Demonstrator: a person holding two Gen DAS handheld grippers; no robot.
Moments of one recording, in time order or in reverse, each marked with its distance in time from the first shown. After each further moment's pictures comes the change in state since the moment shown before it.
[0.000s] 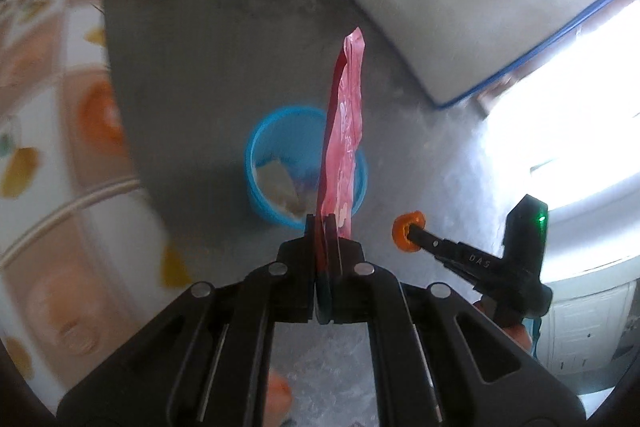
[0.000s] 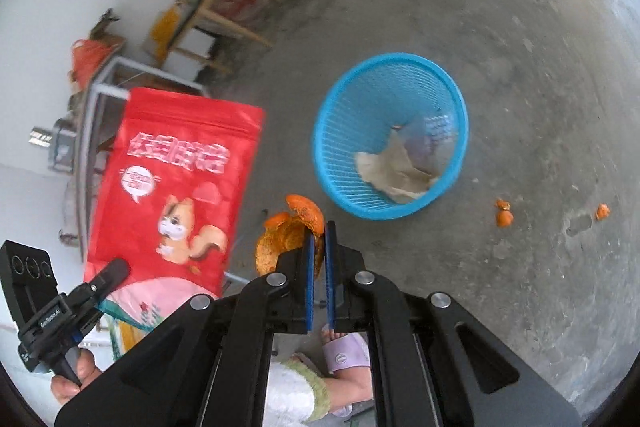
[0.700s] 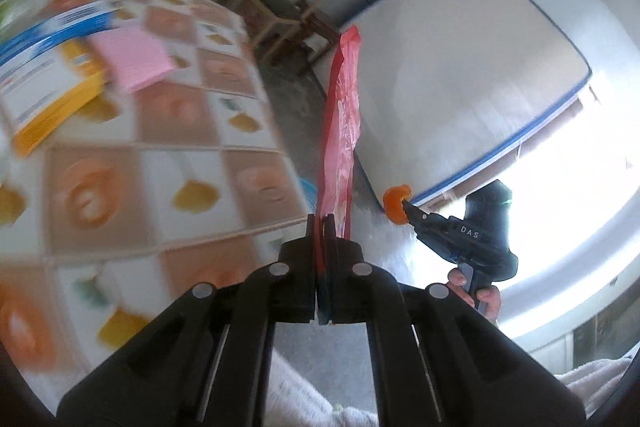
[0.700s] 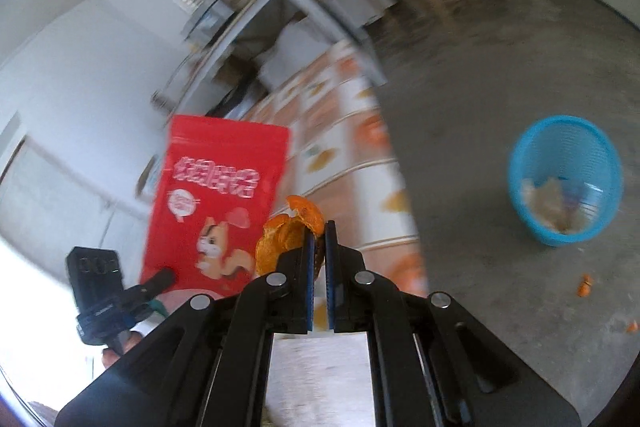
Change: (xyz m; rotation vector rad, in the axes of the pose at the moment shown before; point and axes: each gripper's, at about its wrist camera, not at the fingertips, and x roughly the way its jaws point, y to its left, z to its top) left arm -0.235 0.125 -0.186 -0.183 -0.462 -0.250; right arm -0.073 0.203 -0.109 -0.520 0.062 0.291
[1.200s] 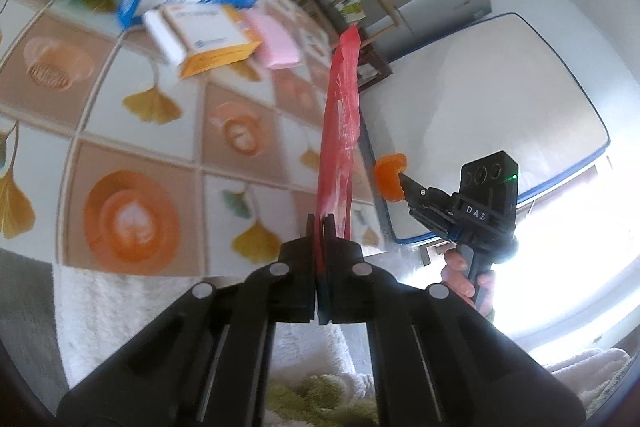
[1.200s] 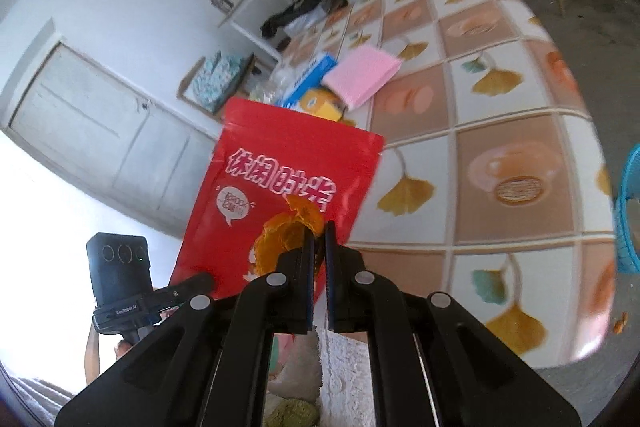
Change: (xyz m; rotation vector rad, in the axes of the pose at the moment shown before) left arm -0.112 0.081 -0.075 -0.231 -0.126 0.067; right arm 0.125 0.125 -0.042 -0.231 0.306 0.181
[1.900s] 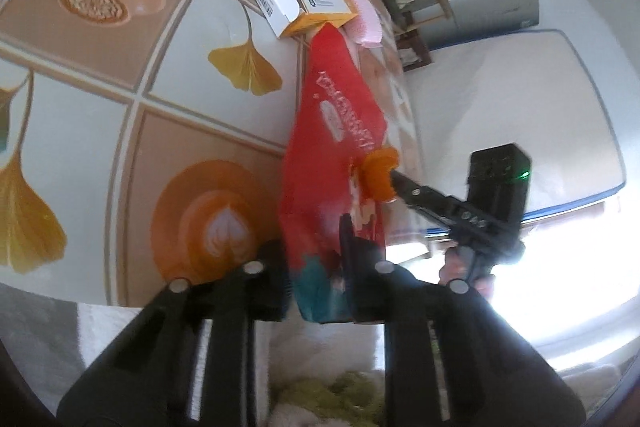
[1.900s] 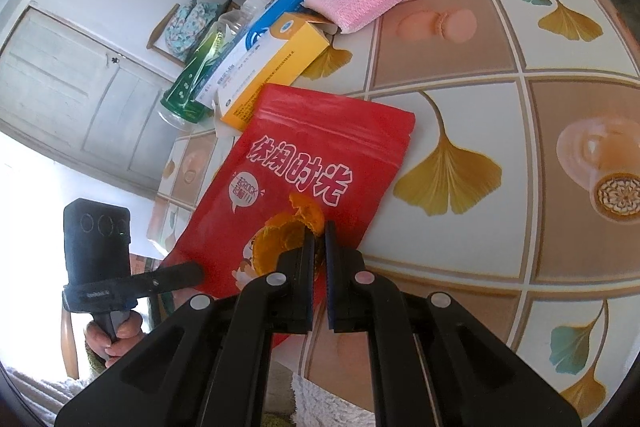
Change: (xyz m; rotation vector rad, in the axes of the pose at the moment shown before) left arm 0.008 0.081 0.004 -0.177 0.127 0.069; right arm 0.109 0.001 0.000 -0.035 0.208 -0.094
